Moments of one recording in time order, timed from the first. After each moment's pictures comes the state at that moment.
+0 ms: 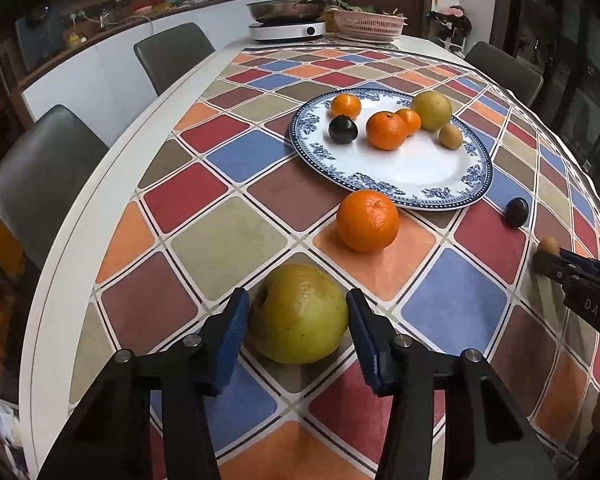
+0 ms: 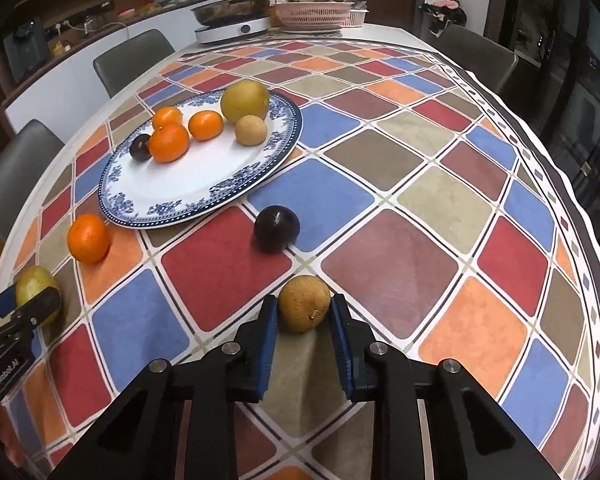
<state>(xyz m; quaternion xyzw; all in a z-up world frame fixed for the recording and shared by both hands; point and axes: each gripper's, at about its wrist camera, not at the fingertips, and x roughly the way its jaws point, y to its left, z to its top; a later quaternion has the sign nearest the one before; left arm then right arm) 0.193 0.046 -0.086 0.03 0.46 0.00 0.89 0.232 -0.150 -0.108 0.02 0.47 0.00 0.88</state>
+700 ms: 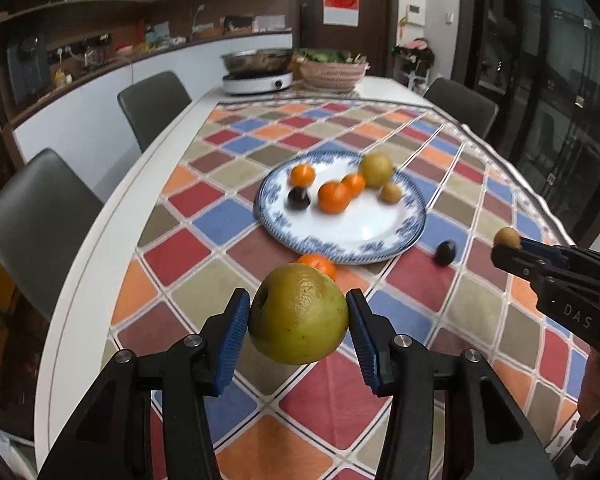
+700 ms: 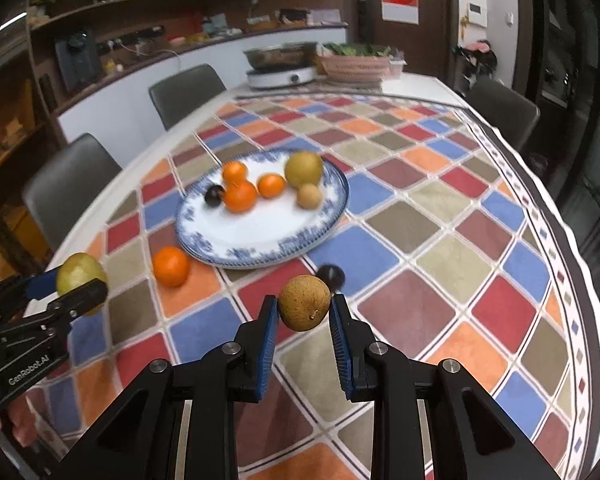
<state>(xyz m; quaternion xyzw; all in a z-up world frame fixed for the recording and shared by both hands) 0.165 0.033 -0.017 0.03 0.39 -0.06 0.92 0.201 -0.139 -0.042 0.01 0.39 0.08 0.92</state>
